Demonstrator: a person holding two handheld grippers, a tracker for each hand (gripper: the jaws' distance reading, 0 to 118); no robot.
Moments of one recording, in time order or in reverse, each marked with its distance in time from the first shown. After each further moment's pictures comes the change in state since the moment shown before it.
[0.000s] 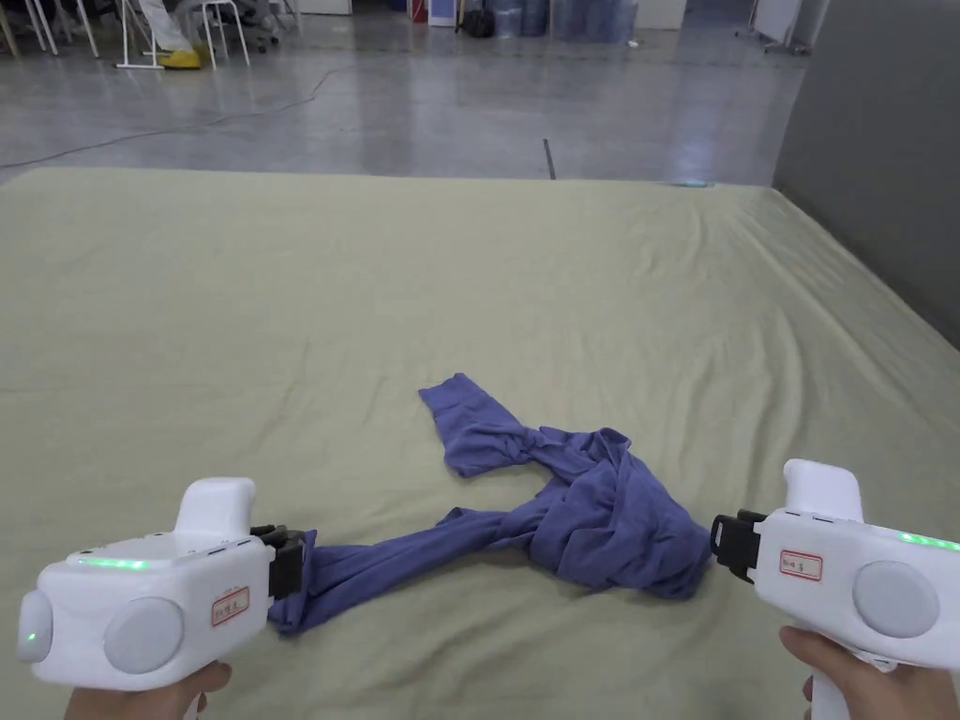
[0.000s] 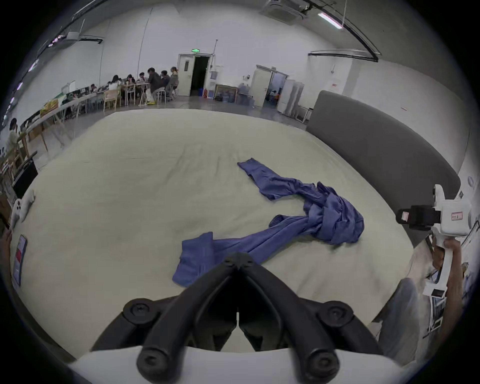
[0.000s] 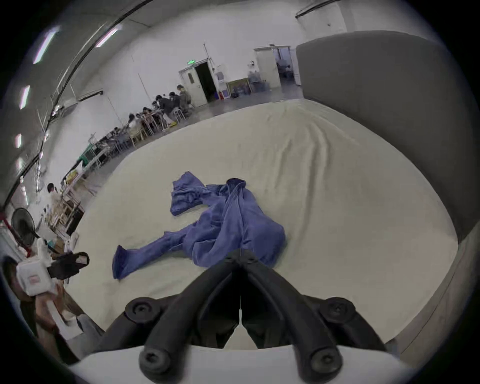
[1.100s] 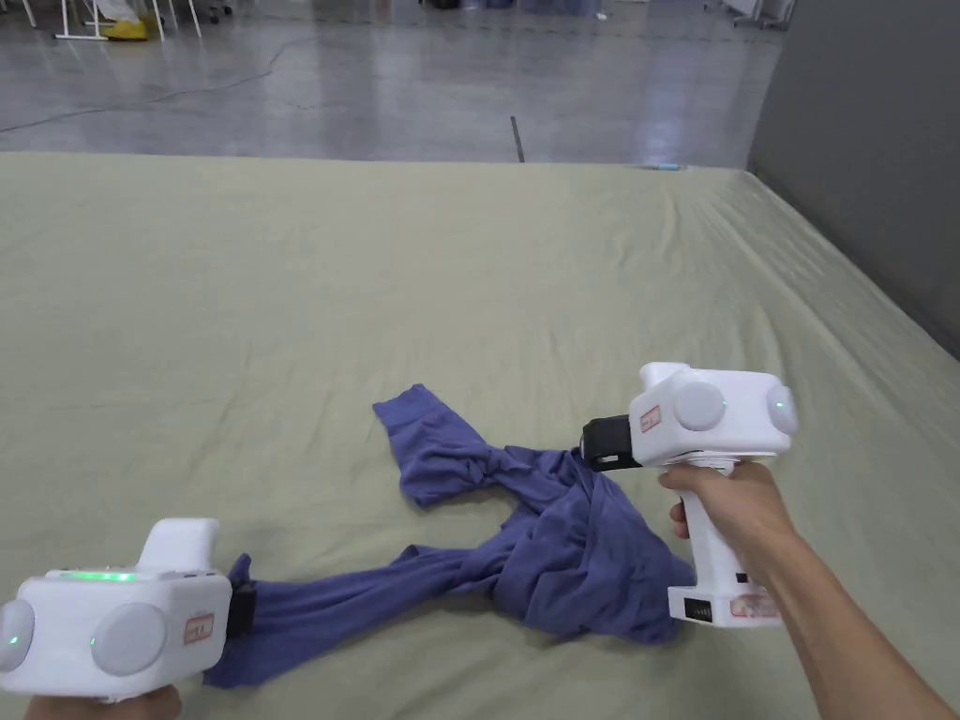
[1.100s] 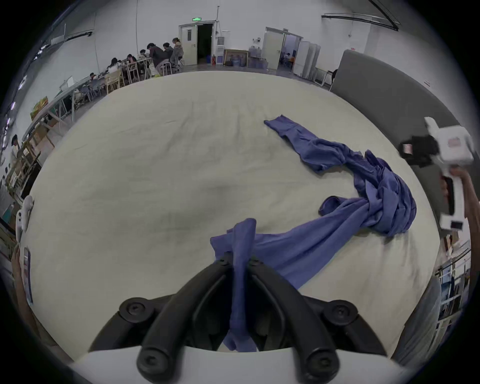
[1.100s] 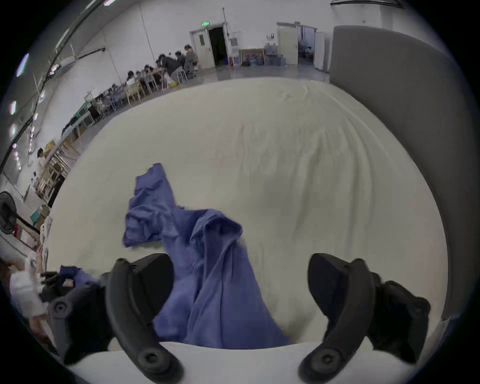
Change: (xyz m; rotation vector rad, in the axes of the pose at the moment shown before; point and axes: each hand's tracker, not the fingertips) left arm -0.011 0.012 -0.100 -0.262 0.094 0.009; right arm -0.002 0.136 -0.231 -0.296 -0.063 0.161
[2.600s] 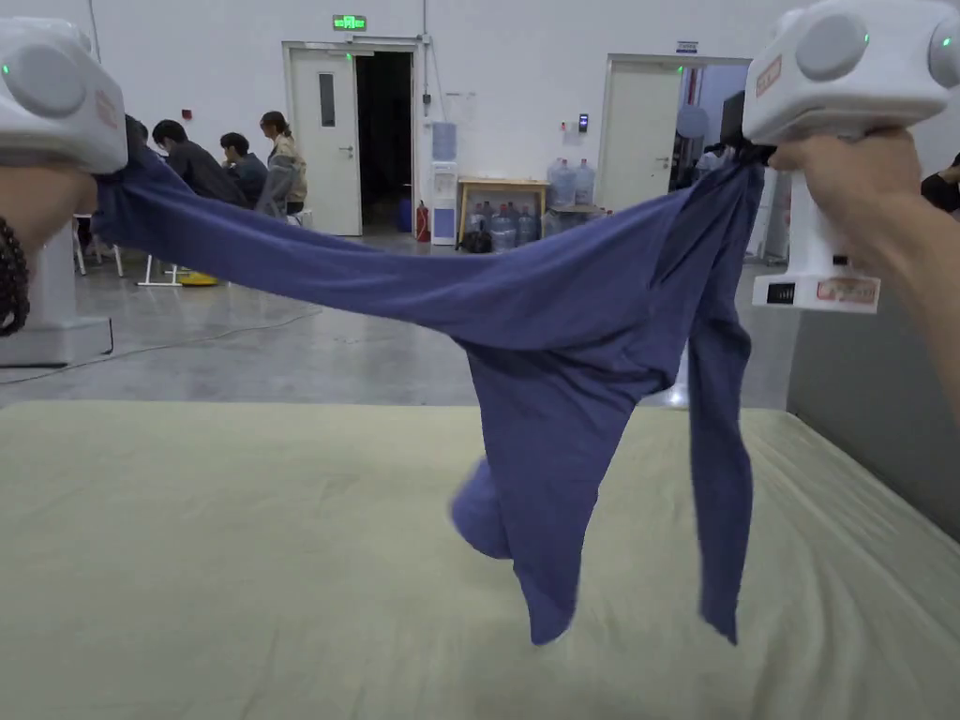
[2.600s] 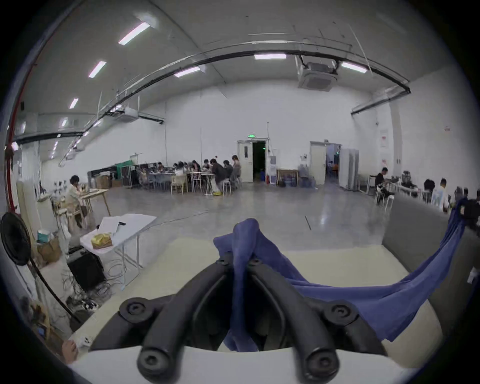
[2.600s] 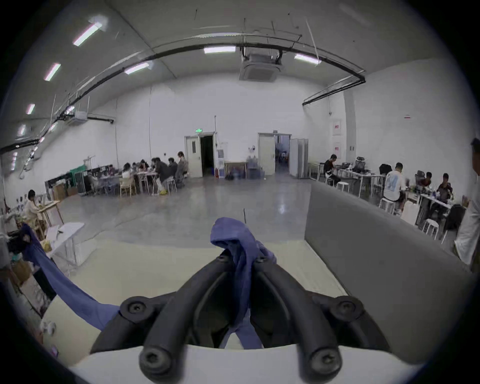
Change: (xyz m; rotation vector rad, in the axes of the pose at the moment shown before) left arm -0.081 0.490 0.248 0.749 0.341 0.149; right arm -0.044 0.372 0.334 0.790 -0.135 -0.017
